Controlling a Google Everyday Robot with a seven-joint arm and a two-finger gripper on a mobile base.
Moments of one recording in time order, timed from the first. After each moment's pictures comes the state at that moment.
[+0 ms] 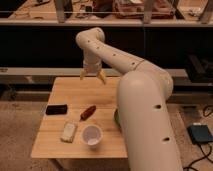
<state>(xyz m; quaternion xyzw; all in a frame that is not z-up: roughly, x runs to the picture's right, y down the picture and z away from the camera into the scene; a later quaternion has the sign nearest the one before) -0.069 -0.053 0.804 -0.26 -0.23 -0.58 0.74</state>
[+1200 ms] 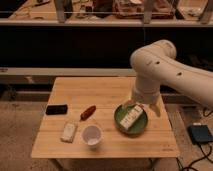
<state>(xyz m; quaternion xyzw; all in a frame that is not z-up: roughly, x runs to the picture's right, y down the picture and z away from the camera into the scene) 0.178 0.070 0.588 -0.29 -0.16 -0.54 0.78</state>
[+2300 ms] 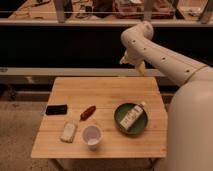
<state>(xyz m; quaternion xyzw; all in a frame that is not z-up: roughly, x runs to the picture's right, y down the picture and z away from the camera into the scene) 0.139 -0.124 0.808 -0.18 -0.04 -0.45 0.87</state>
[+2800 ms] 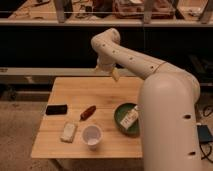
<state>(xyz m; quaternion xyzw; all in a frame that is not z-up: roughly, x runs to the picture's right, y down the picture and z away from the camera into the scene) -0.011 -0.068 0.822 -0.22 -0.16 -0.52 0.81</state>
